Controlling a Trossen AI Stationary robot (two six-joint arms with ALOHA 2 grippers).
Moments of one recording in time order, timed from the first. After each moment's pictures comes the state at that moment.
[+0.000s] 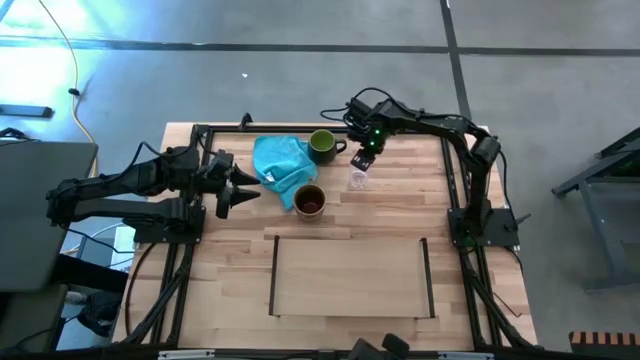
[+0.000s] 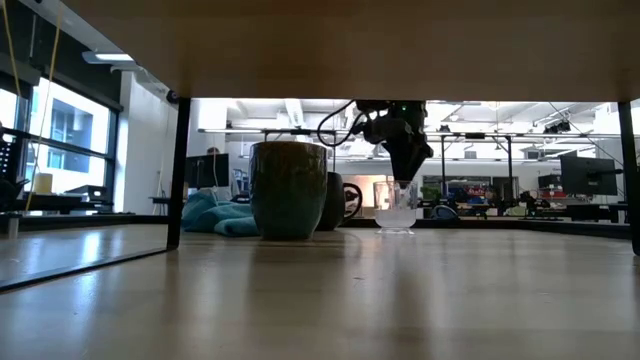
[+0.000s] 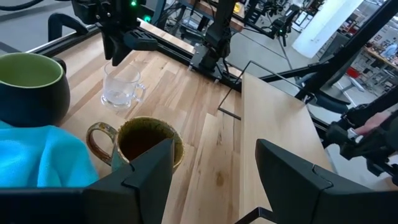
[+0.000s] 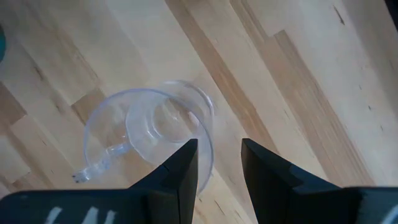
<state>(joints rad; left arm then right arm) 0.29 0.63 0.69 -0.38 0.14 -0.40 -0.60 1.93 1.55 -1.05 -0.12 -0.04</state>
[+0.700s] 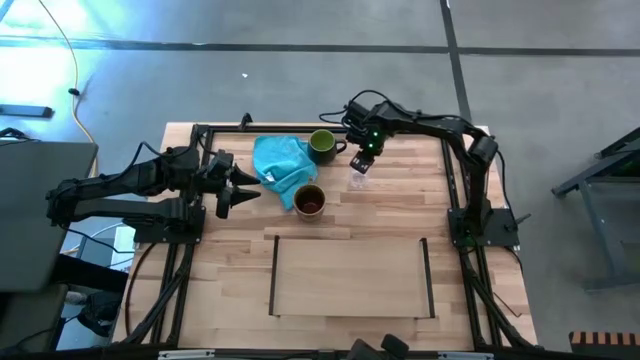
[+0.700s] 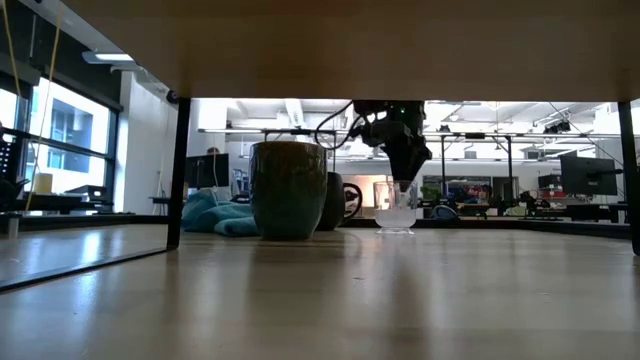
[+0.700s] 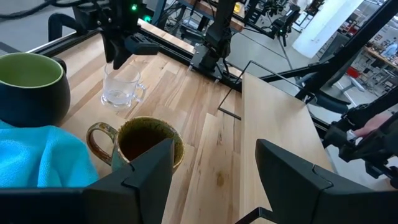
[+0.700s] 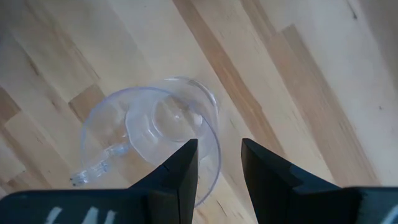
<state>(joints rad) 0.29 0.63 0.69 -0.38 0.14 -0.39 -0.59 1.95 1.55 -1.06 -0.11 -0.04</state>
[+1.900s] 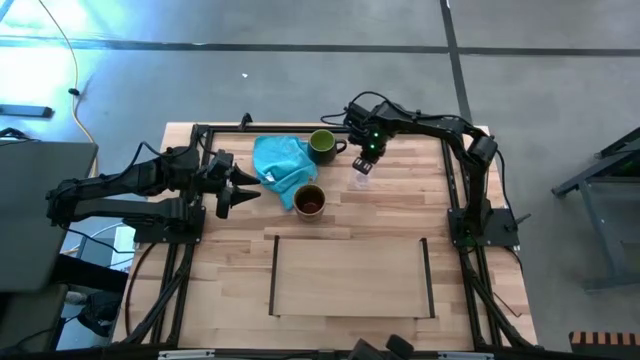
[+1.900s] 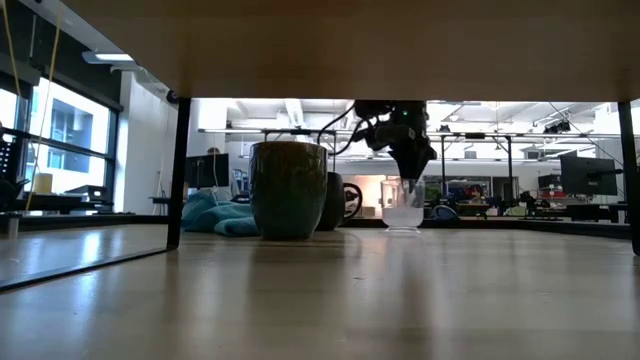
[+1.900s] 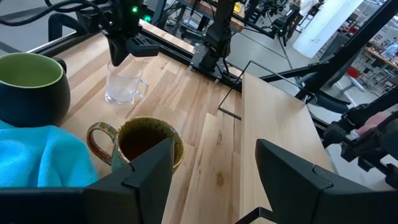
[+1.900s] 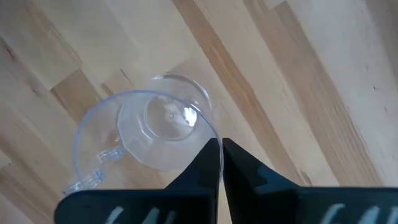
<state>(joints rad) 0.29 0.63 0.69 -0.38 0.14 -0.39 -0.59 1.96 1.55 -1.11 -0.08 -0.03</state>
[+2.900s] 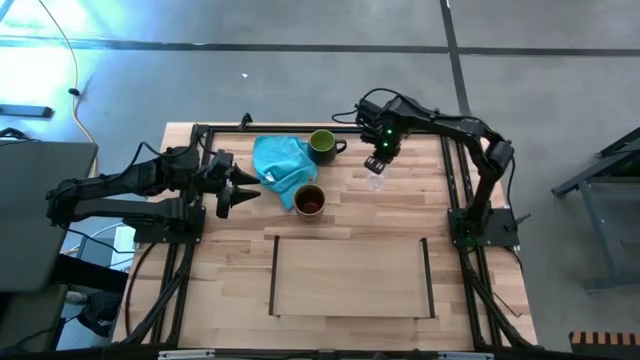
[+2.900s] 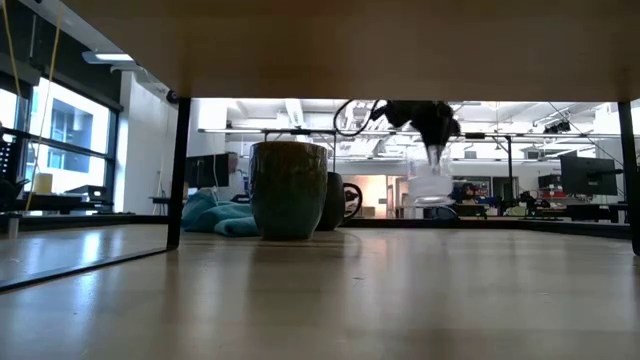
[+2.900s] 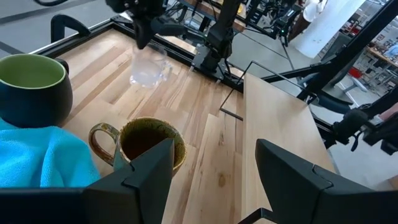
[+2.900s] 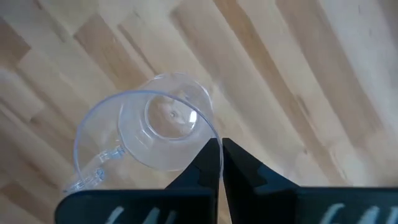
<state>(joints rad) 0.29 0.63 0.69 -0.38 0.14 -0.39 -0.59 1.82 1.56 -1.32 -0.09 0.04</state>
